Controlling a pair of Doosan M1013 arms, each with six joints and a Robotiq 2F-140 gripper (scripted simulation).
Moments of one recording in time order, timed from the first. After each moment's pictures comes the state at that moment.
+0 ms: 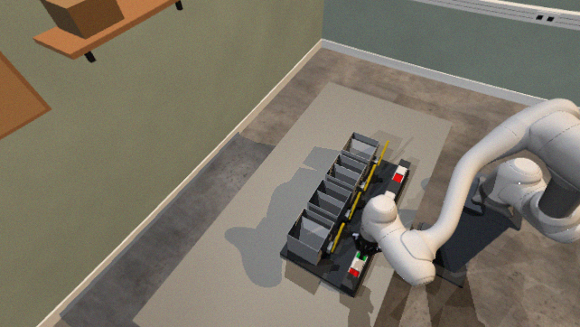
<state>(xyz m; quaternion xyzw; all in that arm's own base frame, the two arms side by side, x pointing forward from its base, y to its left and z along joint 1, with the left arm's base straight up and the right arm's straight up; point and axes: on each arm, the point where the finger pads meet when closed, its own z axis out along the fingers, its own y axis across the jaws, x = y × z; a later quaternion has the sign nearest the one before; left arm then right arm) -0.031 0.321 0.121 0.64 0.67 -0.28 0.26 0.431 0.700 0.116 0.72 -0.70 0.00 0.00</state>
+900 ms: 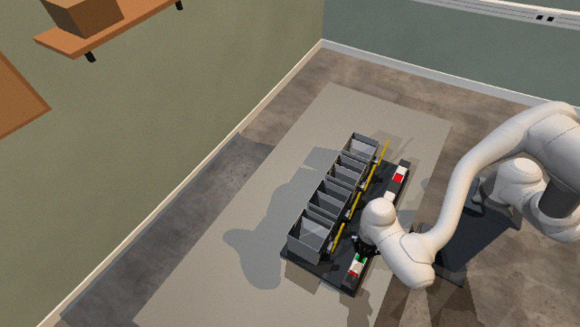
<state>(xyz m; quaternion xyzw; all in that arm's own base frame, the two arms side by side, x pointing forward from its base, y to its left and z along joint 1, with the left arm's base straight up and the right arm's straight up) -0.031 0.321 0.121 0.64 0.67 -0.28 0.26 0.430 0.712 0.116 0.72 -0.70 0.00 0.00</state>
